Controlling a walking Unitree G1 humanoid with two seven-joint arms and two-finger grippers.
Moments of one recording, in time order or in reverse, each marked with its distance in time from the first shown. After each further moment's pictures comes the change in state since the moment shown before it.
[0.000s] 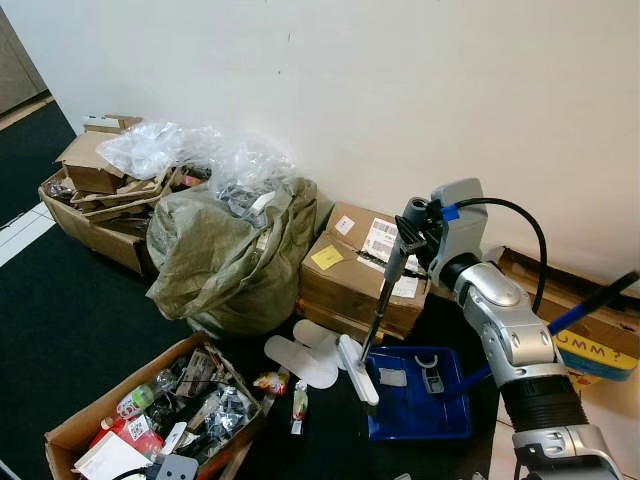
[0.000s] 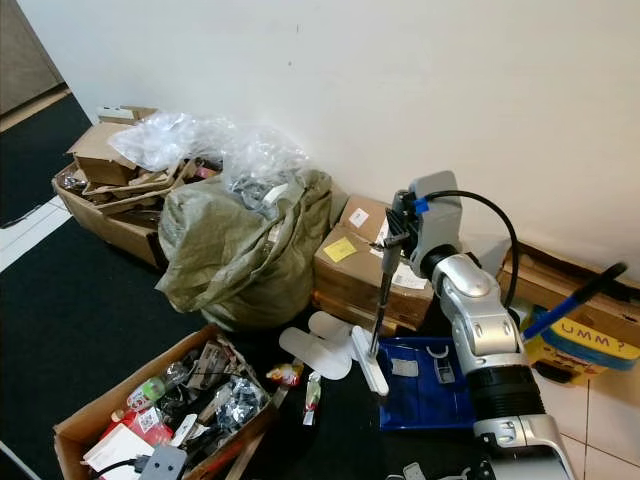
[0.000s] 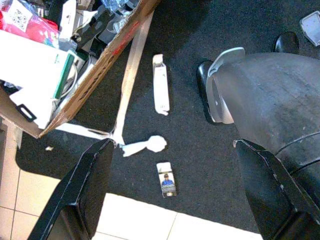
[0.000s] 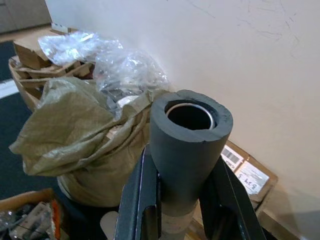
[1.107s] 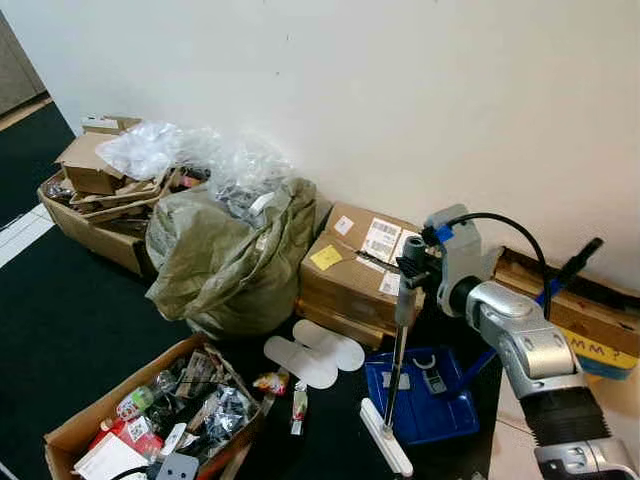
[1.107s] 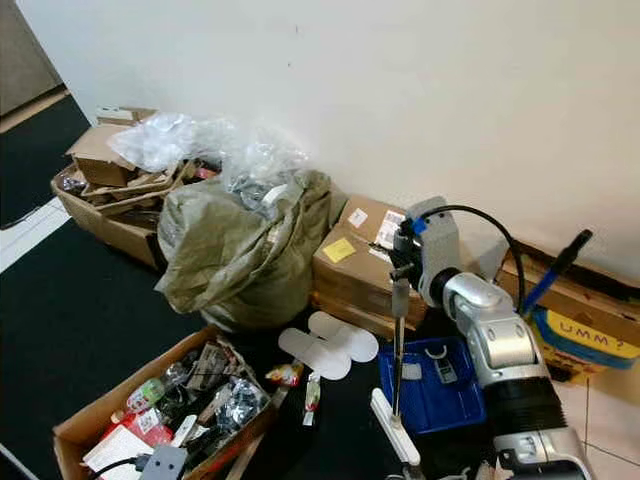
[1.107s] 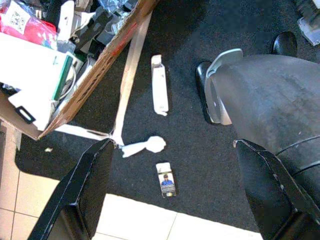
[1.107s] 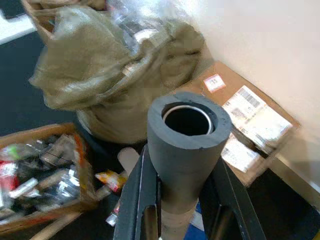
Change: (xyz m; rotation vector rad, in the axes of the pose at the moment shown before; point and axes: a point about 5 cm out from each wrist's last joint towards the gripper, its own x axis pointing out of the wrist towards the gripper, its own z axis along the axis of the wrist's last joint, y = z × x) left arm 0.001 0.000 0.002 -0.002 0.005 -0.008; right arm -0.018 0.001 -0.022 0.036 0.231 0.154
